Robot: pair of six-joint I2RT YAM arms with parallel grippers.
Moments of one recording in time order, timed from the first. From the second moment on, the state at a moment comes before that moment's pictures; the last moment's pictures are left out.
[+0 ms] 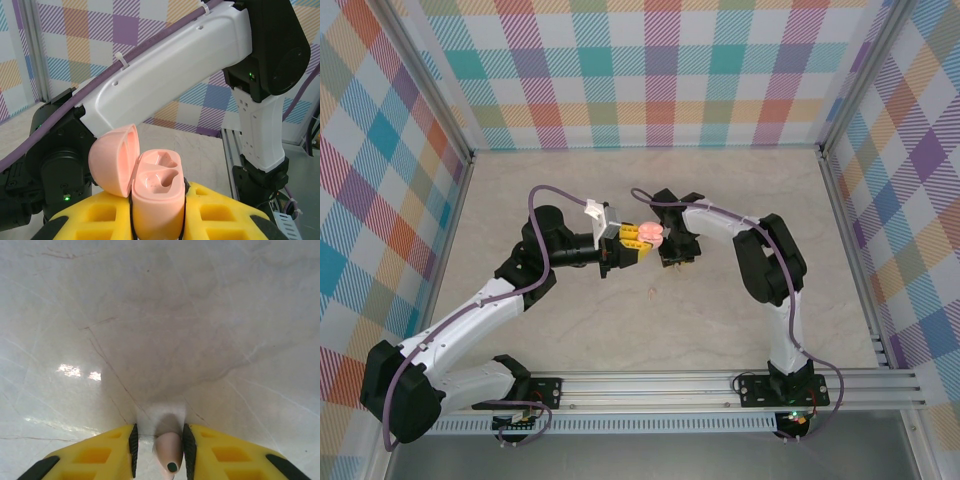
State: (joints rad) left arm -0.60 1.11 0.82 0.21 0.78 -0.03; right arm 0.61 2.10 1.55 -0.95 -0.03 0.37
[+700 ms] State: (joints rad) left arm -0.60 1.11 0.82 0.21 0.78 -0.03; right arm 0.62 2.12 1.57 -0.99 -0.01 0.34
